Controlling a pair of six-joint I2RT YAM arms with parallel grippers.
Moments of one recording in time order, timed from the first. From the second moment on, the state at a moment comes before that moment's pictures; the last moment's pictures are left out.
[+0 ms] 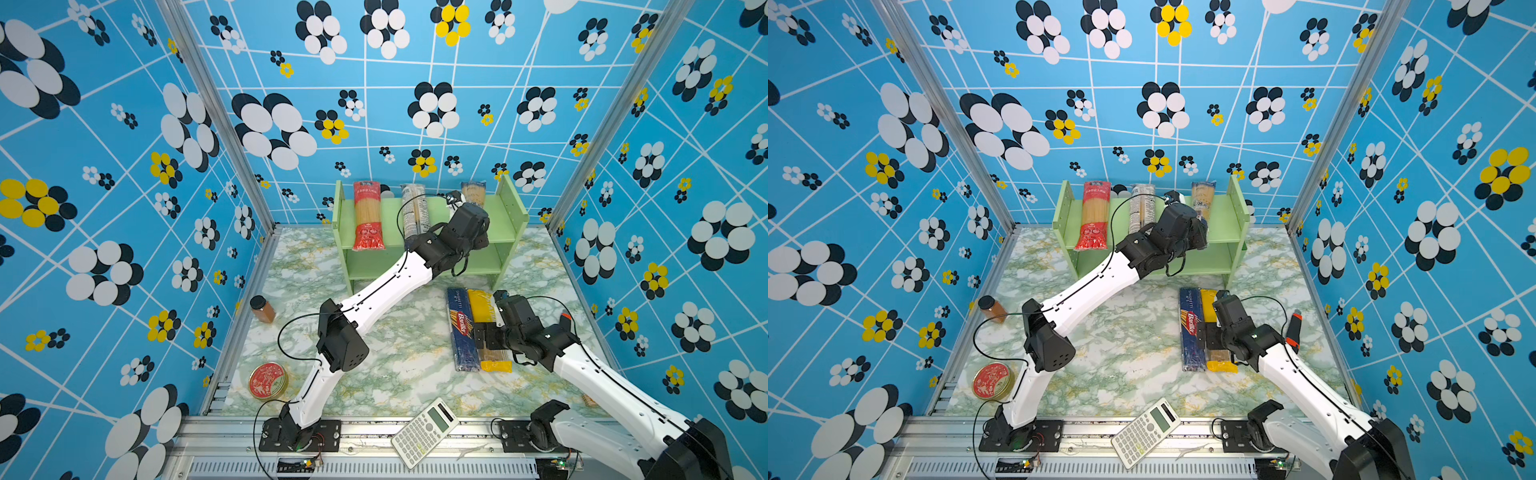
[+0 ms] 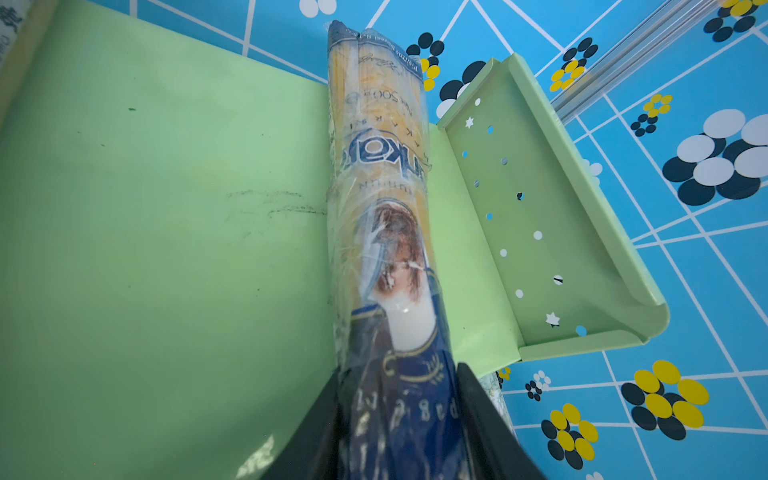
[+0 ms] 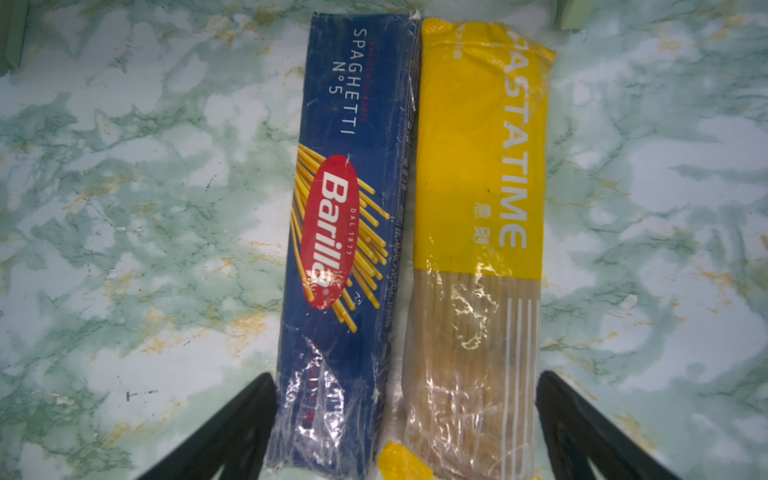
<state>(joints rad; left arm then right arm) -0.89 2.20 2.38 -0.60 -0.29 -0.80 0.47 1.00 0.66 -0.65 0.10 0.37</state>
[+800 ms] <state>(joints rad) -0.89 2.18 2.35 -0.51 -0.29 -0.80 0.47 1.00 0.66 -0.65 0.10 0.37</state>
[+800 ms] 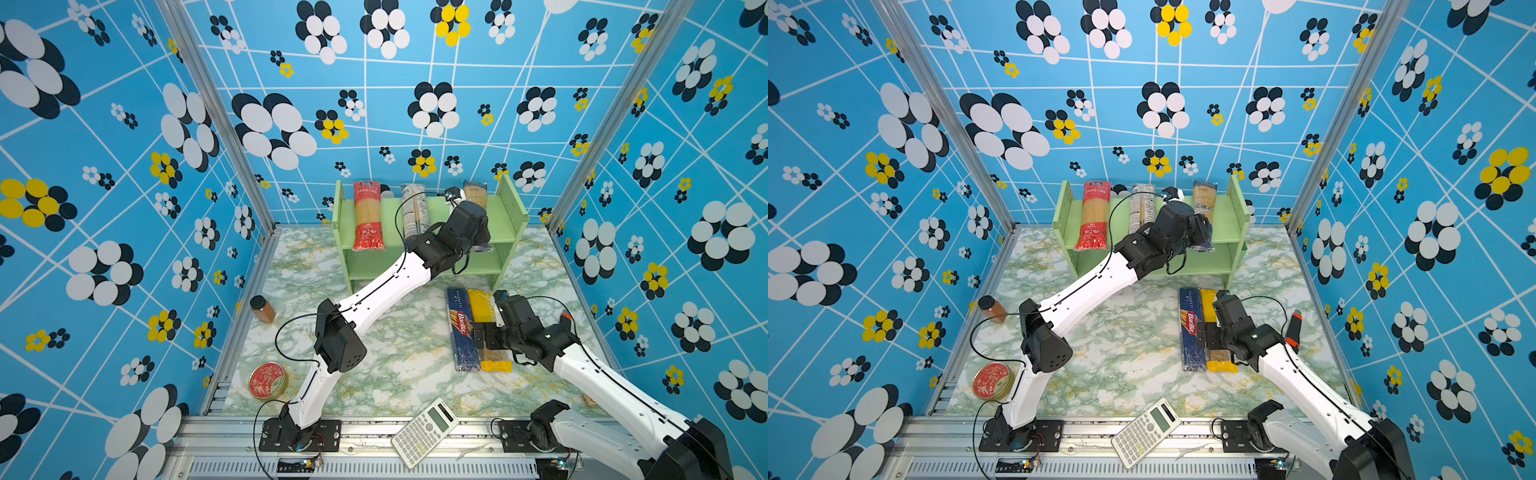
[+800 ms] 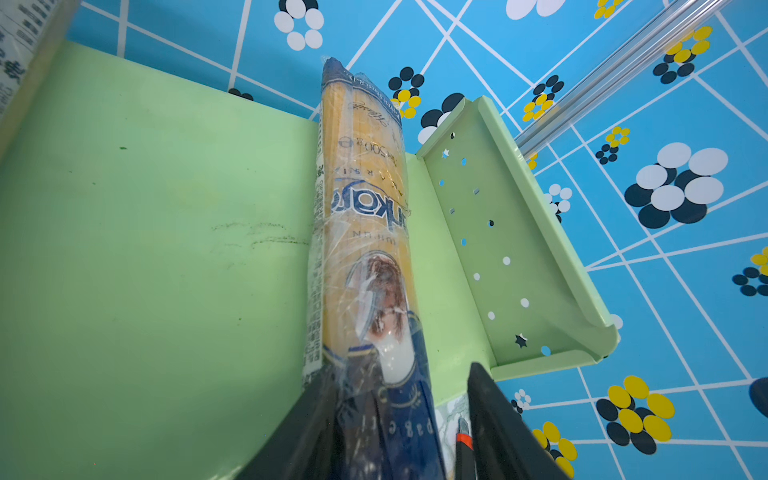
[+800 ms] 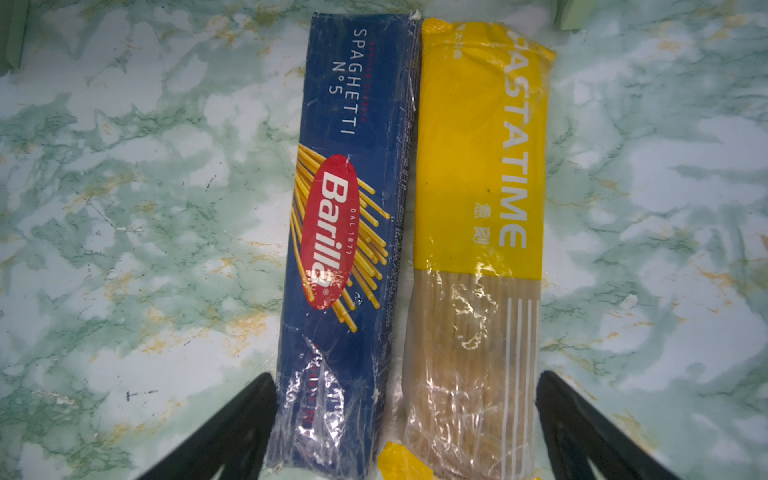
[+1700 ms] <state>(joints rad) -0.92 2.10 2.16 -0.45 -0.33 -0.79 0.47 1.00 0.66 -0.65 0.10 0.37</state>
